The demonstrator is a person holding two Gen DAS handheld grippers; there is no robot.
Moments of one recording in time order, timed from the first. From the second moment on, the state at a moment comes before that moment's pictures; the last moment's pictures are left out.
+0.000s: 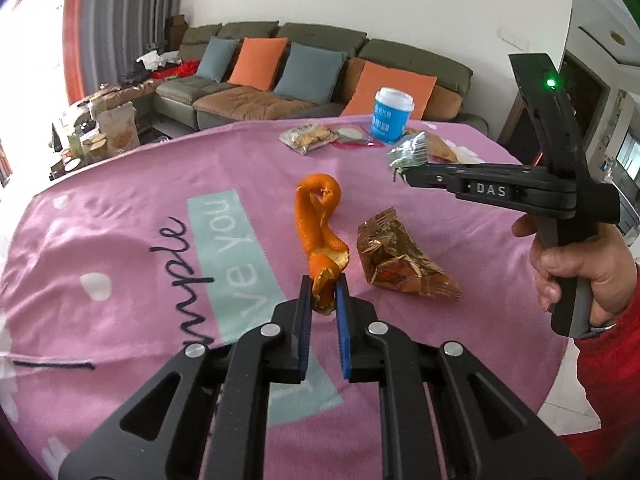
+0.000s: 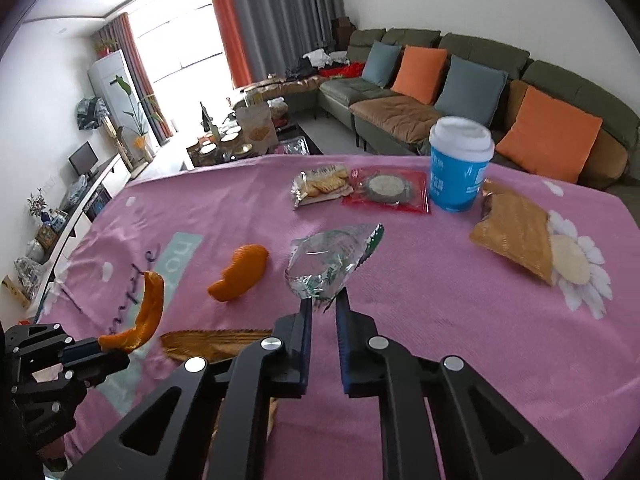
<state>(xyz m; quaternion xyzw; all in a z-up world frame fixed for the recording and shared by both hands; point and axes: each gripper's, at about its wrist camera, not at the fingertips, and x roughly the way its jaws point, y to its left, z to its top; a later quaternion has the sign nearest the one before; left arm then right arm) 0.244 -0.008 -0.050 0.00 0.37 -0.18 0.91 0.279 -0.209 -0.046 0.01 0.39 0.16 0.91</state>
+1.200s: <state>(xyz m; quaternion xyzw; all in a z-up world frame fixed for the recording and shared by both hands) 0.022 0.110 0.018 -0.06 0.26 0.02 0.96 0.083 -0.098 0.026 -0.07 0.28 0.32 0.90</state>
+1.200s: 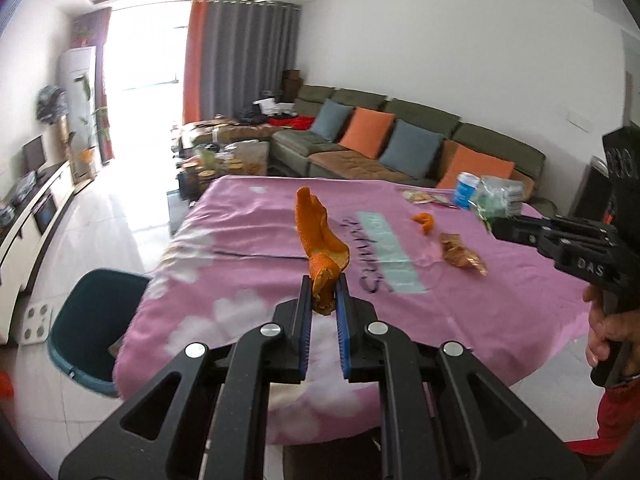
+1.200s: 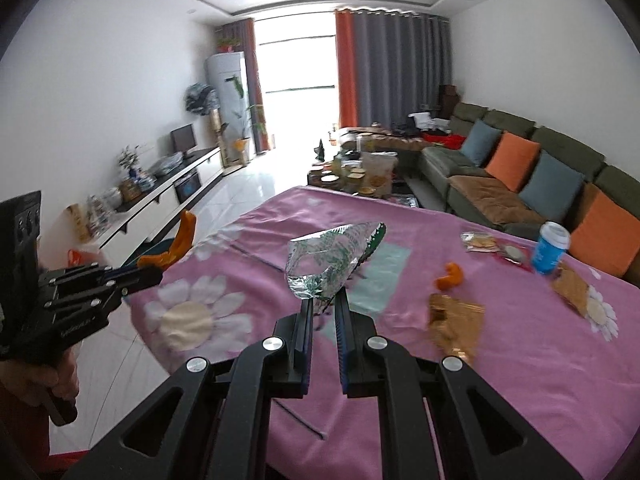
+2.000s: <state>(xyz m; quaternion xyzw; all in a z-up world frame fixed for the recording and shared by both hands) -0.036 0.271 0.013 -0.11 0.26 0.22 0.93 0.089 0.075 0.033 -0.15 0.28 0.46 0.83</state>
